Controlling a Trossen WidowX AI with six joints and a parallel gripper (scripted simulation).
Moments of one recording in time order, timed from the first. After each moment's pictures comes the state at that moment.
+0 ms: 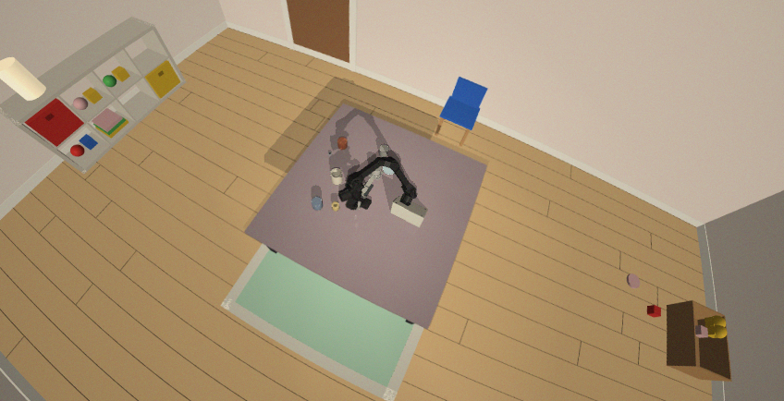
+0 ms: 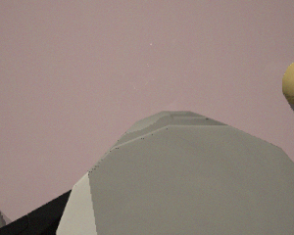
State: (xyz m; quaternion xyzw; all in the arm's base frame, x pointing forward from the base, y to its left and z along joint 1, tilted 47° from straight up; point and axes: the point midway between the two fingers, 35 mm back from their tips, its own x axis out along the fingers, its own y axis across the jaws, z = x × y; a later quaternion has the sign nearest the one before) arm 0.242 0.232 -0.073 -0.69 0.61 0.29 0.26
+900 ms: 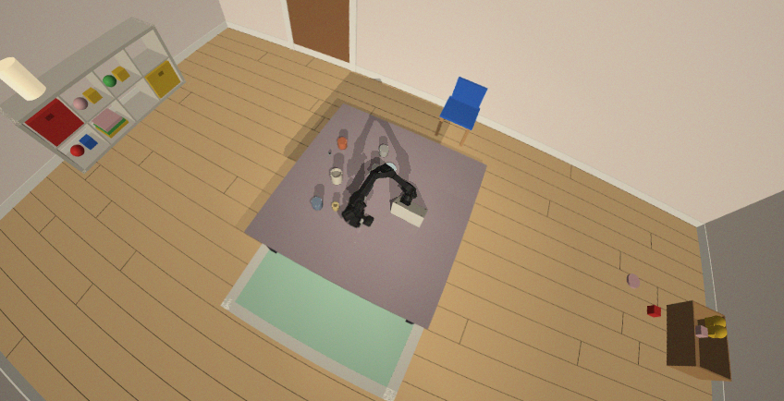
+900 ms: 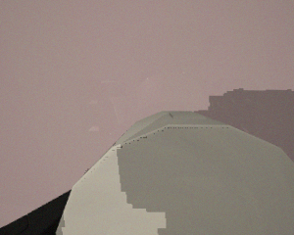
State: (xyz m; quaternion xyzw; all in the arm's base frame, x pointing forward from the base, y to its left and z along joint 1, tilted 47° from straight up) arm 0.195 0.198 -0.179 -0.69 0.61 0.29 0.25
